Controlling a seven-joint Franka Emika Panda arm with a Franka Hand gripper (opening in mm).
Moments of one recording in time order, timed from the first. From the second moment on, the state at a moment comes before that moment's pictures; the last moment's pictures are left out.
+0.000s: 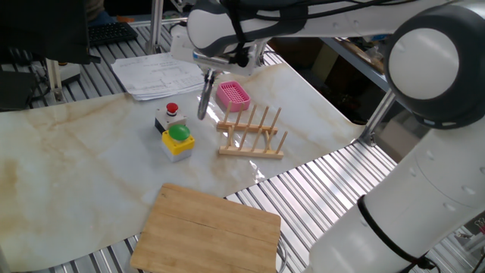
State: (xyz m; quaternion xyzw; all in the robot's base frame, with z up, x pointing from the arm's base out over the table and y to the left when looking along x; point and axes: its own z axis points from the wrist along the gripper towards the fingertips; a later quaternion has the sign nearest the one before) arm 0.533 -0.009 0.289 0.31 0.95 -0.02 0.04
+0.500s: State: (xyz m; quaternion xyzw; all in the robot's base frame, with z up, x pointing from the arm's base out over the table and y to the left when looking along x) arm 0.524 -0.036 0.291 0.29 0.96 -0.02 0.04
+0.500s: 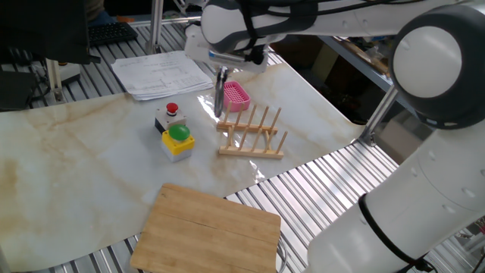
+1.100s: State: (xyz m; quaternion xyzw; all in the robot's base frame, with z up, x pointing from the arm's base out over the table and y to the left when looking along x) arm 0.513 -0.069 0.271 0.27 0.96 -0.02 0.04
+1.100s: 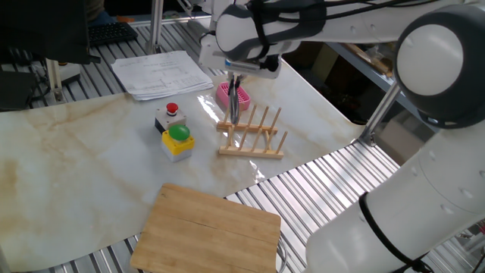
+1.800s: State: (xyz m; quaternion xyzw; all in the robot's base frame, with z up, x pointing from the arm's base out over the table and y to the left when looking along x) arm 0.504 -0.086 0.253 0.26 0.96 -0.01 0.05
